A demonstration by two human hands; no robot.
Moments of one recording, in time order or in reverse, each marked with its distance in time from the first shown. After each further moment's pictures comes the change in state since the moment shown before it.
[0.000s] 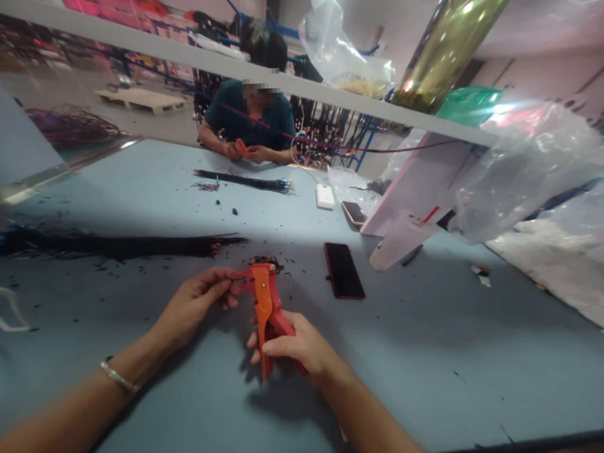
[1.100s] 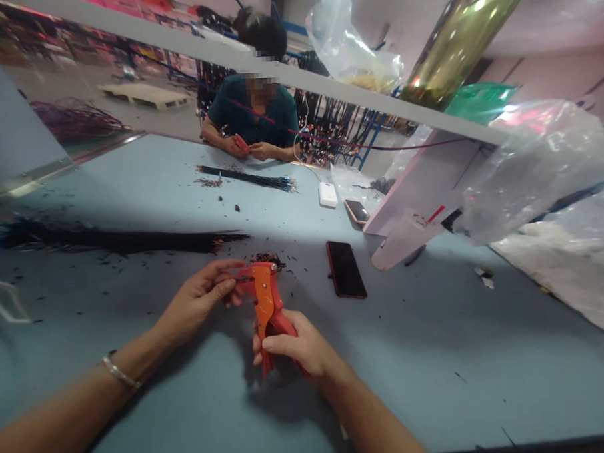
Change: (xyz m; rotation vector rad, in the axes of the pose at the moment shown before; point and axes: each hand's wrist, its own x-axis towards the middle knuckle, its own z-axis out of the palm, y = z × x) left_hand -0.004 0.005 0.004 0.071 -0.094 0.126; right_hand 0.000 0.001 0.001 0.008 -0.031 0.019
